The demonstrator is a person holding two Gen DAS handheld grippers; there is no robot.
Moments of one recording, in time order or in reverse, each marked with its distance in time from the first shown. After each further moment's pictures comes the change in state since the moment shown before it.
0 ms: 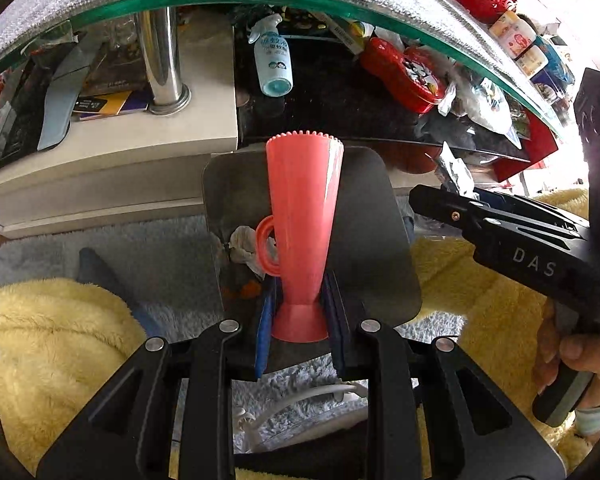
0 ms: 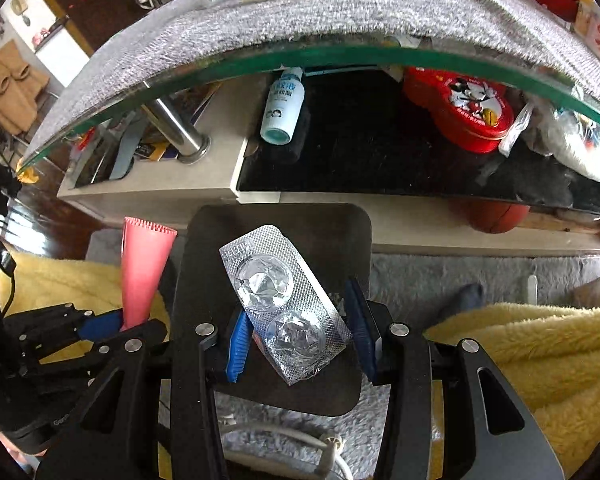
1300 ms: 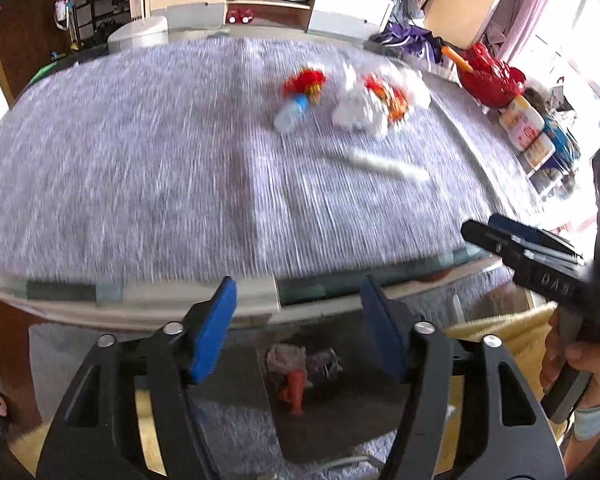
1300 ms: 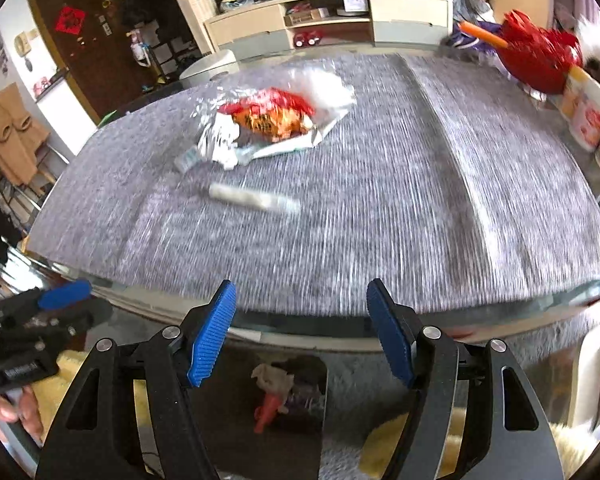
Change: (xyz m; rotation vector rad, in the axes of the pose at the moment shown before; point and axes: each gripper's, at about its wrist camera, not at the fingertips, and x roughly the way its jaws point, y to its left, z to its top) left arm -0.082 0.007 0.139 0.018 -0.232 0.087; right arm -0.061 -0.026 0.125 -0.003 -0.221 -0.019
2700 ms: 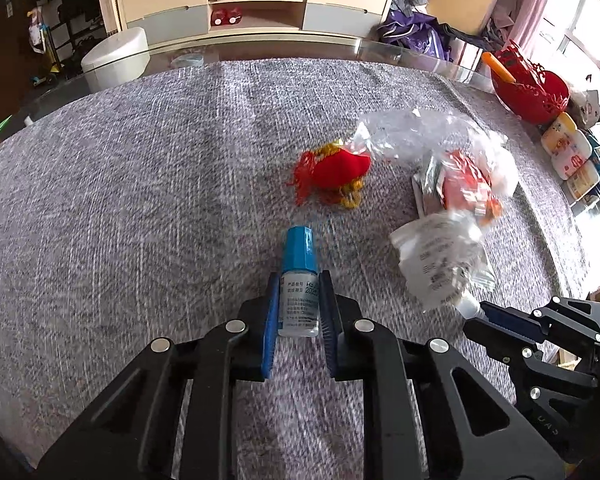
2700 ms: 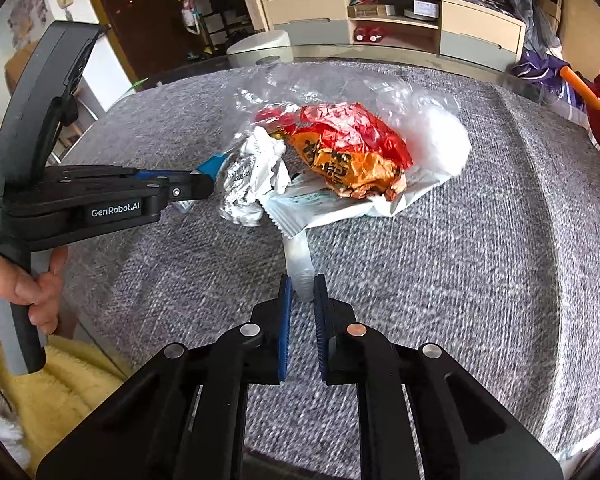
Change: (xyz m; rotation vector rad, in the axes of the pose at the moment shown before) left arm 0.096 0.013 0.124 0.075 0.043 0.027; right arm 0.061 0.028 0.050 -0.175 0.049 0.103
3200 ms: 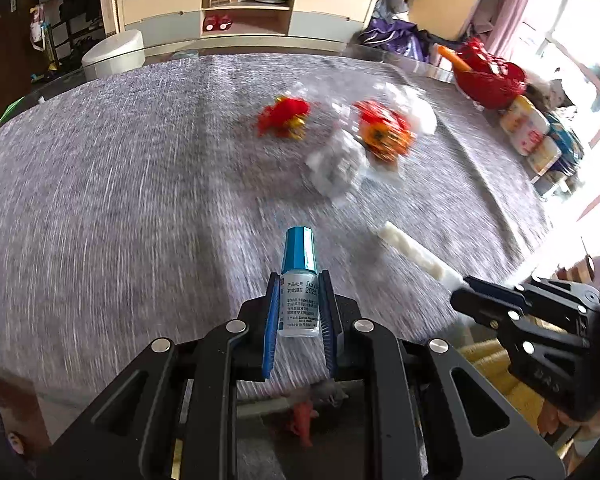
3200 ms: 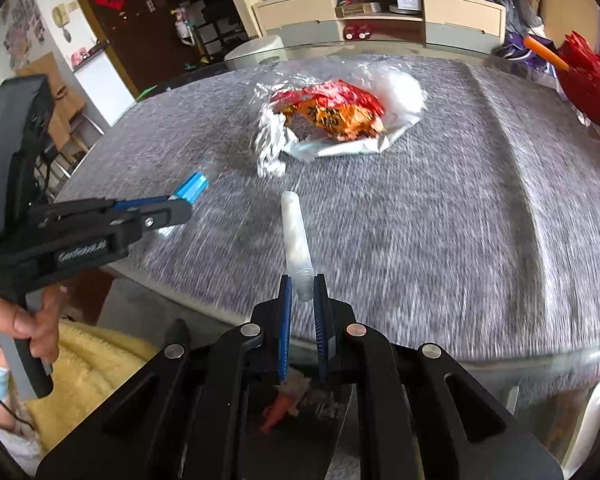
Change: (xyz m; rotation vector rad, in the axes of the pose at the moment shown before) left arm -0.064 -0.026 -0.081 0.002 -0.042 -0.065; right arm -0.051 0.008 -0.057 0.075 -0.019 0.016
